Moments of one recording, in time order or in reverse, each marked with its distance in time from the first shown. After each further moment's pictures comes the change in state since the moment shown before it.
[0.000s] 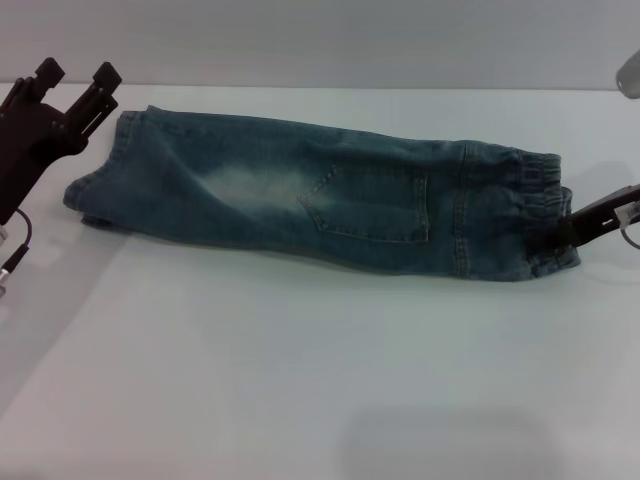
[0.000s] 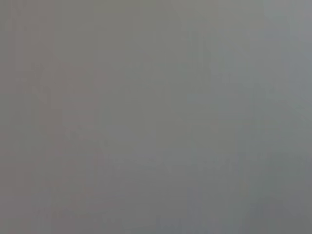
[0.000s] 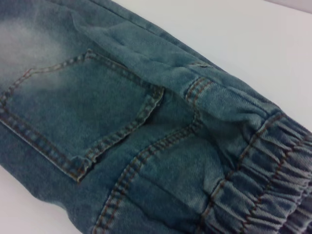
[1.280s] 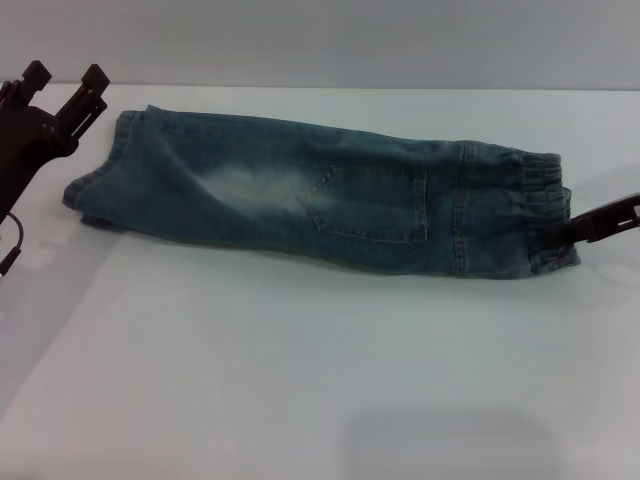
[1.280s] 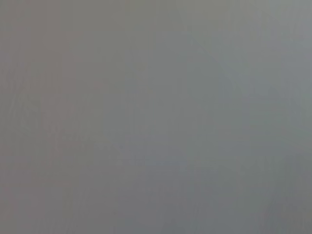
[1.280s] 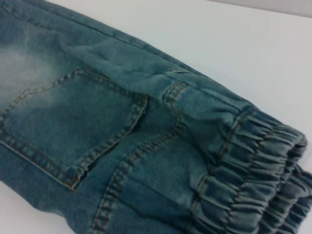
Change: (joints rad) left arm 0.005 -0.001 -0.027 -0.011 -0.006 -0.008 0.037; right arm -0.054 -0.017 0.001 -0.047 0.078 -0.031 0.045
